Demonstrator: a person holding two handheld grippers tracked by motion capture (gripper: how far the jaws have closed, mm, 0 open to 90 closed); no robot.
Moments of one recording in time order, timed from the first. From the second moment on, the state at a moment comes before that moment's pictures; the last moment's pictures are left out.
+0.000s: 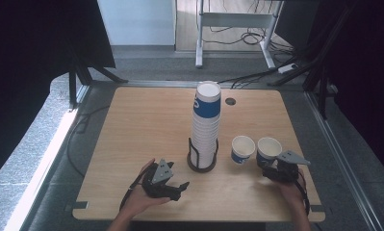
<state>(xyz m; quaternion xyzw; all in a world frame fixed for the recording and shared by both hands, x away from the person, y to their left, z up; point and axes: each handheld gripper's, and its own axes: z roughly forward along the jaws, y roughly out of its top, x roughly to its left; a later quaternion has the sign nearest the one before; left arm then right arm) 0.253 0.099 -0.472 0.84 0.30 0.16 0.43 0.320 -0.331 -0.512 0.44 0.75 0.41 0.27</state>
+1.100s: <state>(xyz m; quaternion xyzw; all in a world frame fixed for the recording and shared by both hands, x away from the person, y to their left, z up) 0.252 0.099 -0.471 0.84 0.29 0.17 0.43 0.312 -0.338 -0.502 0.48 0.73 0.41 0.26</state>
